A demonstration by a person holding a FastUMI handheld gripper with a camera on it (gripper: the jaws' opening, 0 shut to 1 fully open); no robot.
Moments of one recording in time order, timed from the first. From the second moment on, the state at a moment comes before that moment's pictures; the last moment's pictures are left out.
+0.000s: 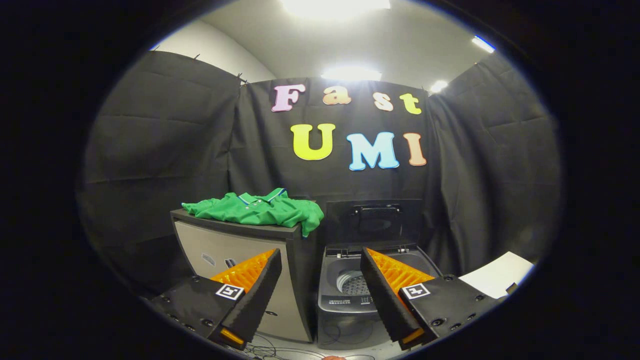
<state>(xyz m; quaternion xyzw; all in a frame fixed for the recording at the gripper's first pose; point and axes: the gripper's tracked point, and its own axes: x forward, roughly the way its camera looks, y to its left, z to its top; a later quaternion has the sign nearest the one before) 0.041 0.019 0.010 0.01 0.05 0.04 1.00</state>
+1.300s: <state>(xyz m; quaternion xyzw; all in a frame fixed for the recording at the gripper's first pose) 0.232 0.213 0.108 0.00 0.22 0.19 0.96</state>
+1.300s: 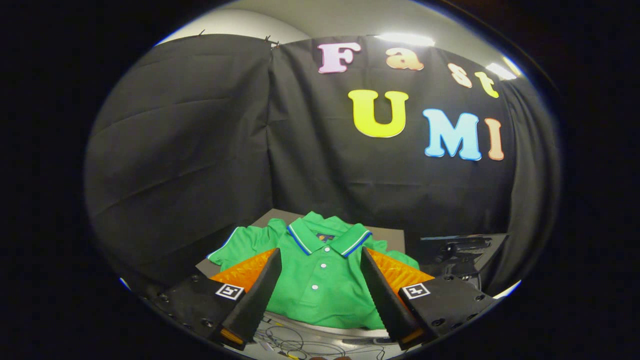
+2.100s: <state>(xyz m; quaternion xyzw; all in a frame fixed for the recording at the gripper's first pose) 0.290 0.230 0.015 -0.04 0.35 0.12 0.93</state>
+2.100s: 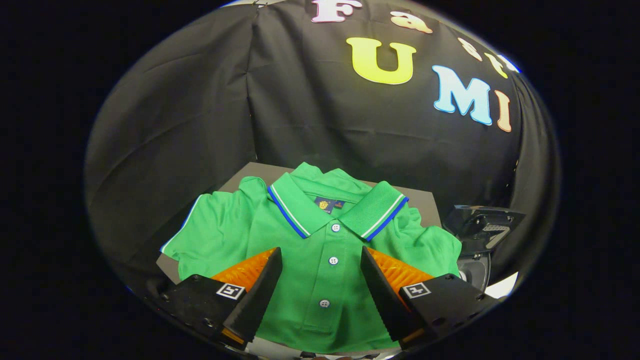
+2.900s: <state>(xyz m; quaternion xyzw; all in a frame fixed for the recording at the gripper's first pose) 0.285 0.234 0.005 -0.05 0.37 0.14 0.92</state>
